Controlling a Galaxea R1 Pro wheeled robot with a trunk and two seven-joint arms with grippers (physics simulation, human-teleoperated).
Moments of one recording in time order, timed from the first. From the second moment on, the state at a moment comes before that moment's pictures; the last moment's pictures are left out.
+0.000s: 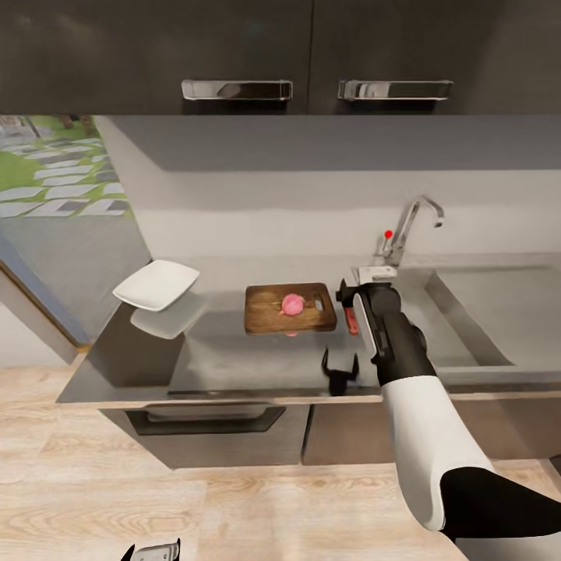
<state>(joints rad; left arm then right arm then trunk) -0.39 0.03 0.02 0.08 0.02 -0.80 0.09 -1.02 0.17 -0.02 -1.10 0.12 0.89 -0.23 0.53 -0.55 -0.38</state>
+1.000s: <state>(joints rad) -0.39 0.03 0.02 0.08 0.02 -0.80 0.09 -1.02 0.14 -0.09 -1.06 0.12 0.86 -0.14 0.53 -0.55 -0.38</state>
